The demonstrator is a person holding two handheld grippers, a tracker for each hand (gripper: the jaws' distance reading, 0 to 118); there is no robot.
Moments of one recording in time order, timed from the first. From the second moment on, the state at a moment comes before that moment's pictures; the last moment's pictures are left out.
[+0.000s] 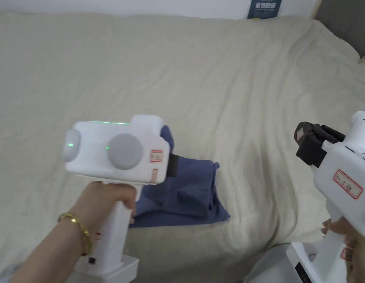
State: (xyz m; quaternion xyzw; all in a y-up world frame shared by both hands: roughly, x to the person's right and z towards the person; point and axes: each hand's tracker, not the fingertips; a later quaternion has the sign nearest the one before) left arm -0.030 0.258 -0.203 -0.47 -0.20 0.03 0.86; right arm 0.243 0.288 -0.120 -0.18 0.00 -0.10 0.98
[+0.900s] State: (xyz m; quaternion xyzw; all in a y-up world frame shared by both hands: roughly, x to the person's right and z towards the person) left arm 0.030 0.181 -0.188 -0.37 -0.17 0.02 0.91; right arm 0.274 0.275 -0.099 -0.19 -0.04 -0.12 0.97
